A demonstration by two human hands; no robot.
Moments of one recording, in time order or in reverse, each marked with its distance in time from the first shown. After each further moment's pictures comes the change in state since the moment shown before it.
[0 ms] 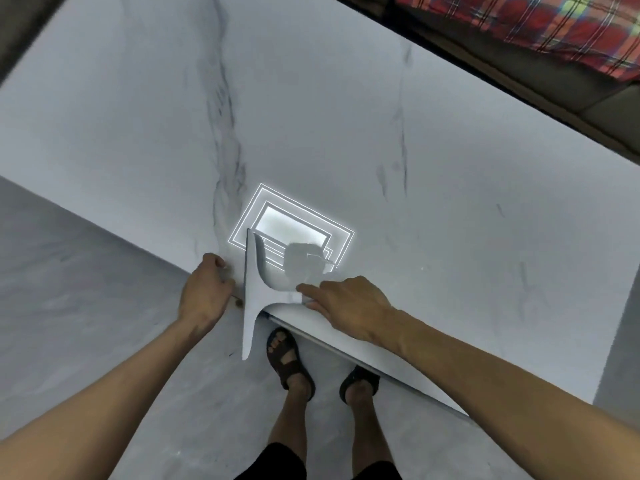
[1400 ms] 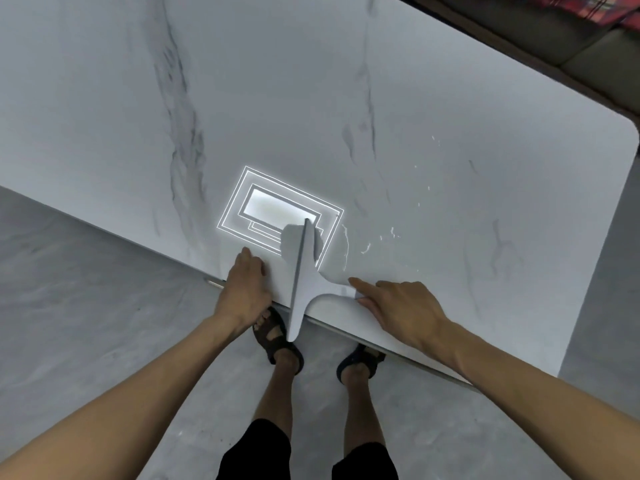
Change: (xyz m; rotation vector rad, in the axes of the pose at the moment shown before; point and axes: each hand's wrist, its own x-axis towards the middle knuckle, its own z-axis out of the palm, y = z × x) left_hand -0.063 0.044 0.087 0.221 -0.202 0.404; right_hand -0.131 0.055 0.040 -0.006 0.031 0.281
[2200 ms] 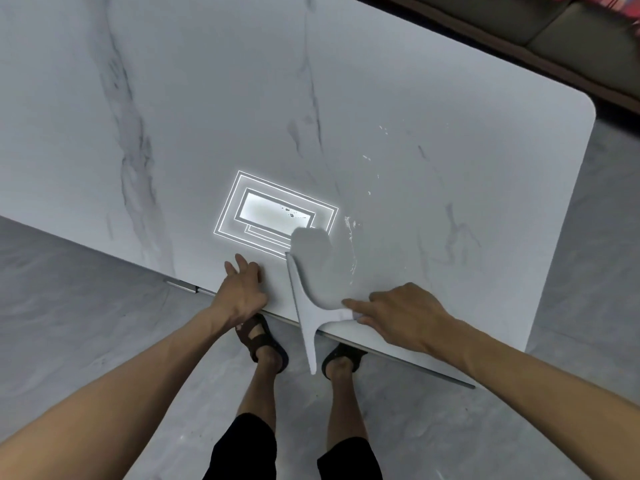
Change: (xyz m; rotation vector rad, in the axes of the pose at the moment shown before) left_hand 0.000 0.078 0.041 0.127 -0.360 -0.148; right_hand -0.071 0.074 -0.001 -0.054 -0.154 -0.182
